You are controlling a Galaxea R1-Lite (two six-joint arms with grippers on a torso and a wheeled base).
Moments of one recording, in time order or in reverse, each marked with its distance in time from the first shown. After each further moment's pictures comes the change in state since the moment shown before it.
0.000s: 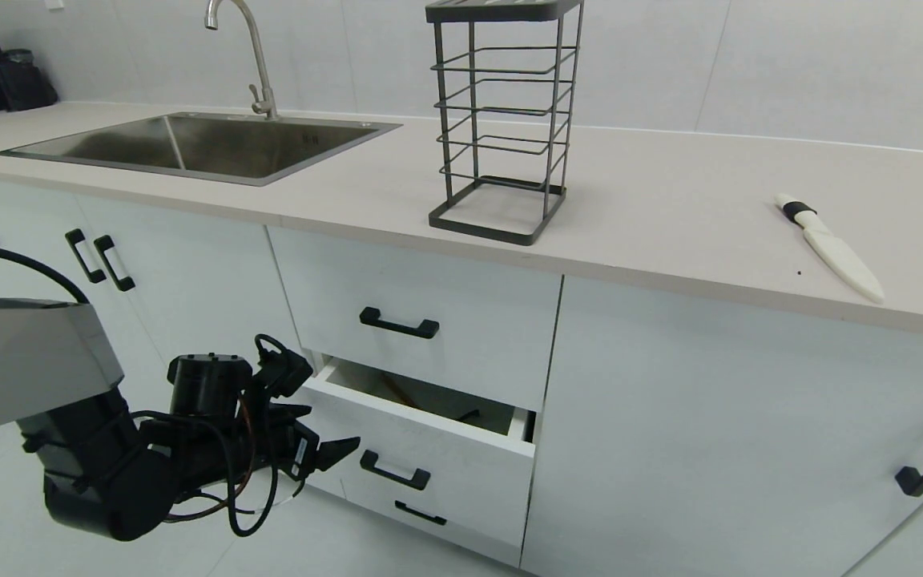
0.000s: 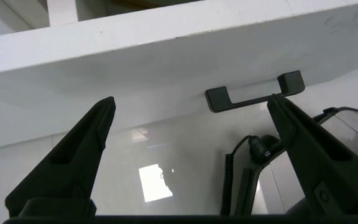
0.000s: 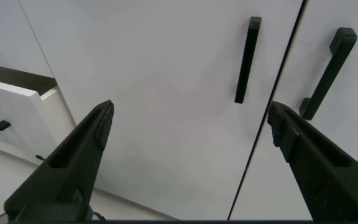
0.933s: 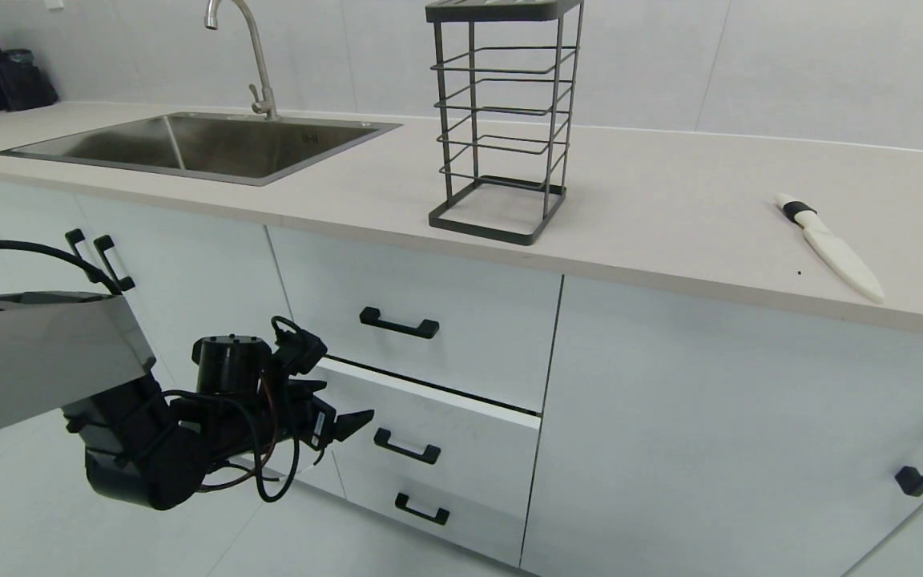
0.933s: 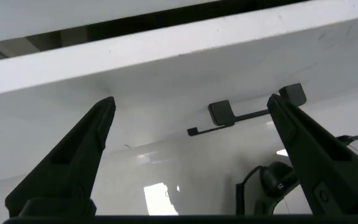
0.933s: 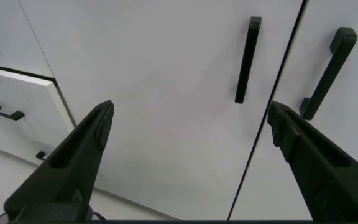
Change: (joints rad) left arm -0.014 0.067 -0.131 -0.017 0.000 -0.012; right arm 0.000 0.000 0.000 0.000 0.000 0.000
